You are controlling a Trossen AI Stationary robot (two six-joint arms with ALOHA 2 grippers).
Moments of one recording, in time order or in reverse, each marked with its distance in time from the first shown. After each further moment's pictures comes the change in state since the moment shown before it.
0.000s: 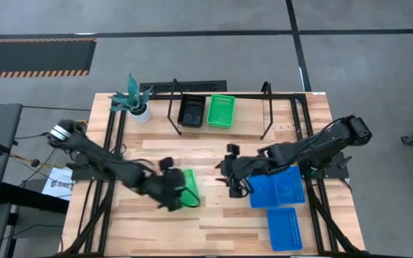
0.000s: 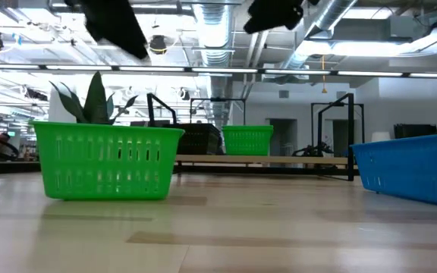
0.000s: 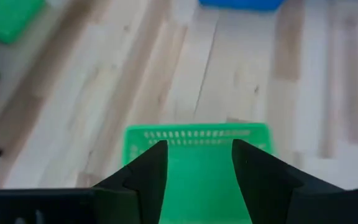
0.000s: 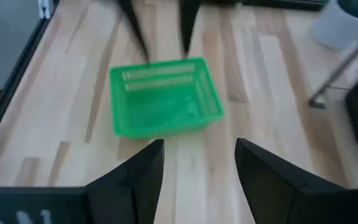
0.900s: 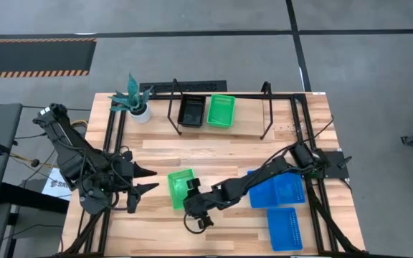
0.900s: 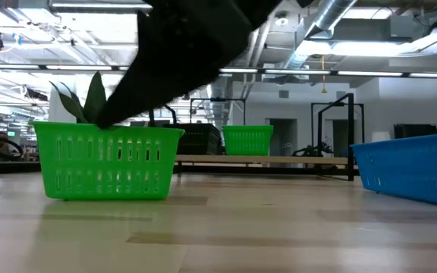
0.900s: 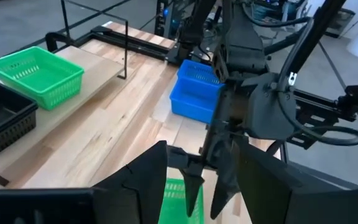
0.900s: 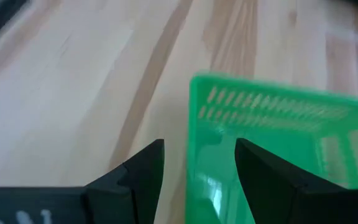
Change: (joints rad) left arm -0.371 -0.385 -0.005 -0.070 -0.449 -0.251; right arm 0.070 0.674 0.411 0.174 -0.077 -0.184
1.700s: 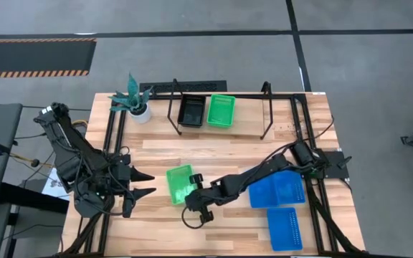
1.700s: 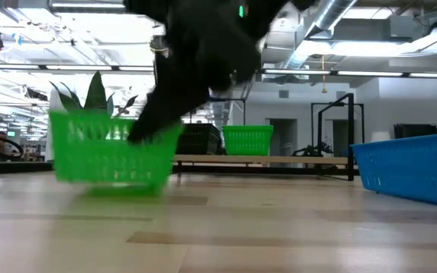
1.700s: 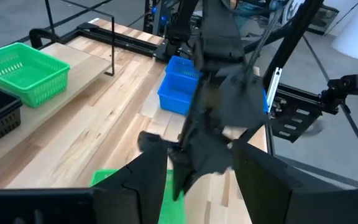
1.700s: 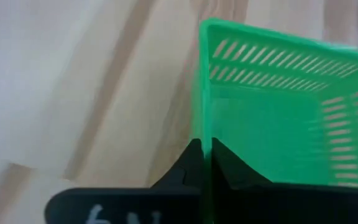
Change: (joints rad) left arm -0.050 0.000 0.000 0.000 -0.002 -0.018; right arm -0.023 -0.020 0.000 -0.088 -0.005 -0.008
